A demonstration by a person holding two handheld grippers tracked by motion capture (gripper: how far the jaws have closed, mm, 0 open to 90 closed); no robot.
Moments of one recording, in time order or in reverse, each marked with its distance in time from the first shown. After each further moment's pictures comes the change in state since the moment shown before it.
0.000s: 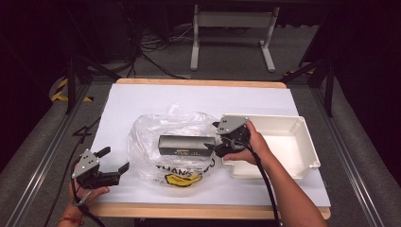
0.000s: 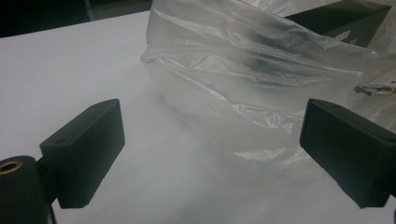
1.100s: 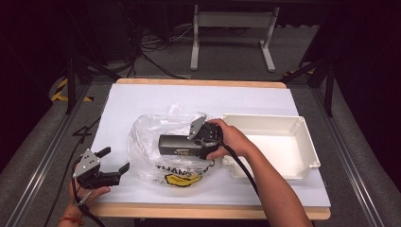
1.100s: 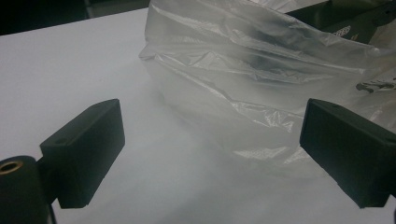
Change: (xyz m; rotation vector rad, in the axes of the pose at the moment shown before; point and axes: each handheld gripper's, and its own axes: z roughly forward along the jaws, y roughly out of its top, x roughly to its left) left arm 0.000 0.000 0.001 0.012 -0.001 0.007; right arm 0.005 0.026 0.073 0.305 0.196 -0.153
